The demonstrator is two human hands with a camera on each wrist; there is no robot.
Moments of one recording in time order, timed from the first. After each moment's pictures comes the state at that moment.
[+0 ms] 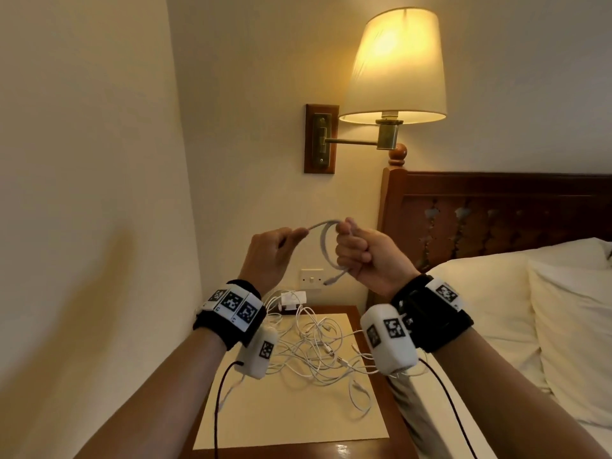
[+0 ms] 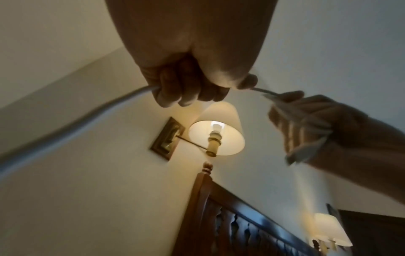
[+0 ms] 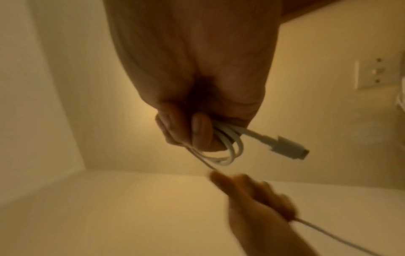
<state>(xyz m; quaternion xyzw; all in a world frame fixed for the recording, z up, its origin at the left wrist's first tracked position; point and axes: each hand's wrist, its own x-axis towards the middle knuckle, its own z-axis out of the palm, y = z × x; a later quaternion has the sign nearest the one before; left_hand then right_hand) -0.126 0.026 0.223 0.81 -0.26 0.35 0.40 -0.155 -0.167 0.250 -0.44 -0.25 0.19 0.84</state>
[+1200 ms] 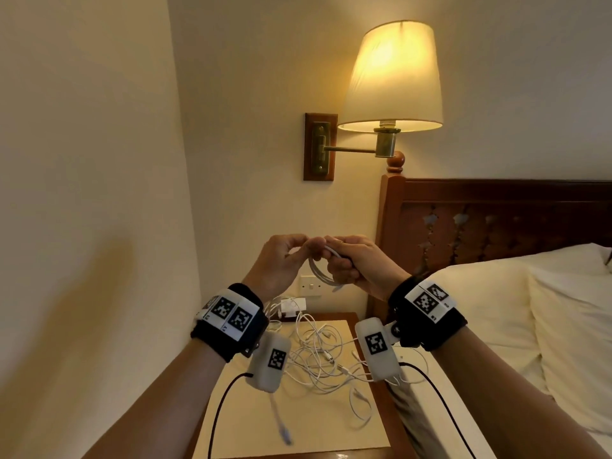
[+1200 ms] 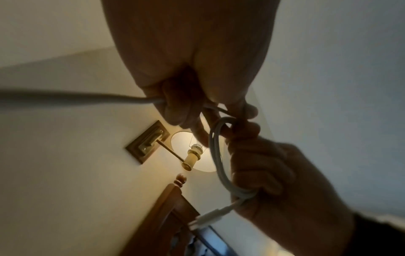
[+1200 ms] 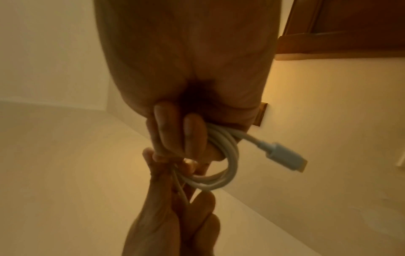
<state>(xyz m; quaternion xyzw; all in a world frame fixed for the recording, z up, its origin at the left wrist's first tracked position) -0.155 0.013 0.246 0.79 -0.28 0.20 0.51 -0.154 -0.161 0.256 -0.65 -0.27 0.12 0.70</state>
